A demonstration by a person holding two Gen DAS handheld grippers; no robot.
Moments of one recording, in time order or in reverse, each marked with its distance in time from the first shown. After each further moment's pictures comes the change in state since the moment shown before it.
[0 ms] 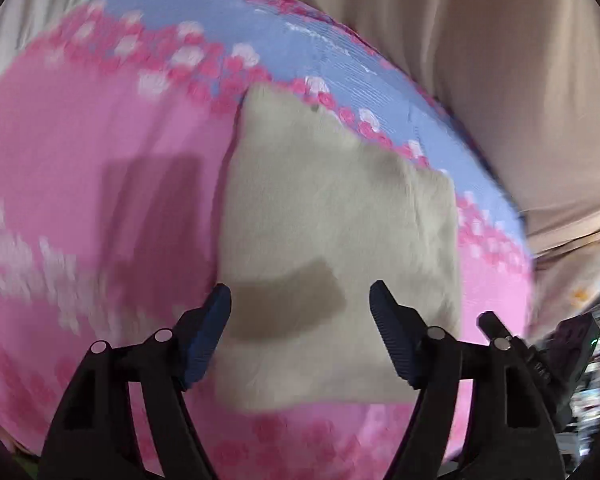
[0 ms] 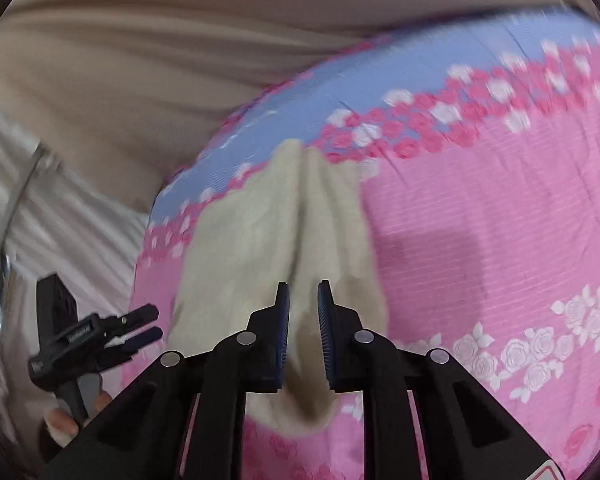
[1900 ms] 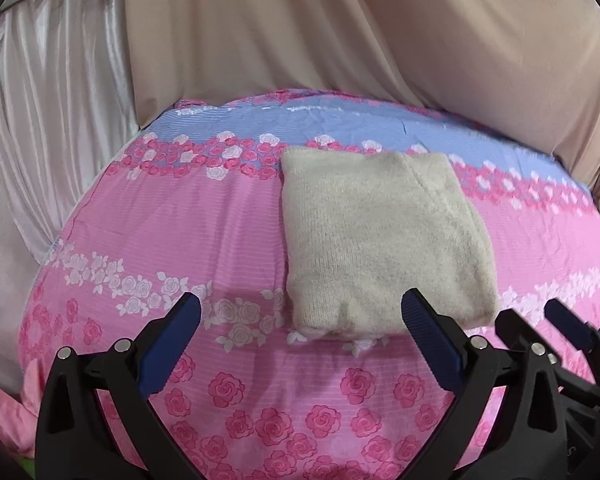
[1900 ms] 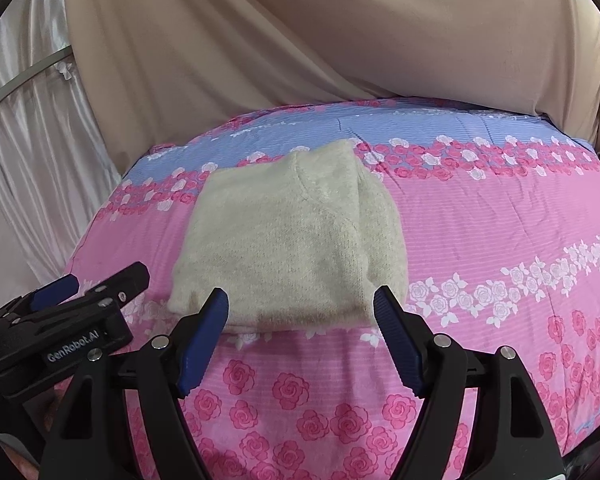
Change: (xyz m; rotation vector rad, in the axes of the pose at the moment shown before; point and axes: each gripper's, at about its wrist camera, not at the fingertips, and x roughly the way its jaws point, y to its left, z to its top) left arm -0.068 -0.037 -0.101 0.344 -0.344 0.324; right arm -0.030 0.113 -0.114 -0.220 -0.186 -0.315
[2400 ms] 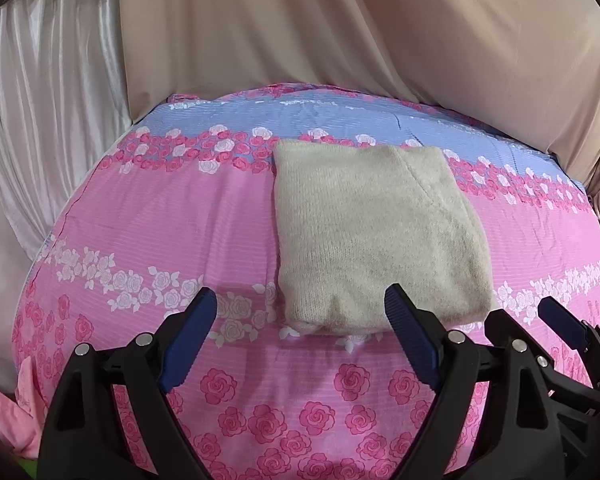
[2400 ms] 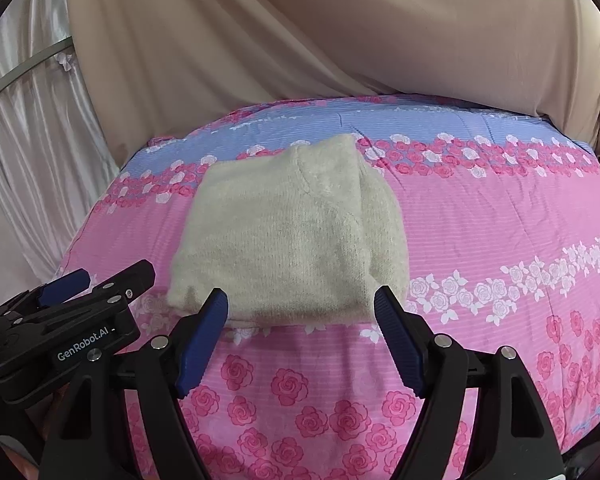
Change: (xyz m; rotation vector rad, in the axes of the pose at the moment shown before) left arm 0.005 -0.004 -0.003 0.017 0.029 -0.011; right arm 0.002 0.006 -0.002 -0.012 0.015 -0.016
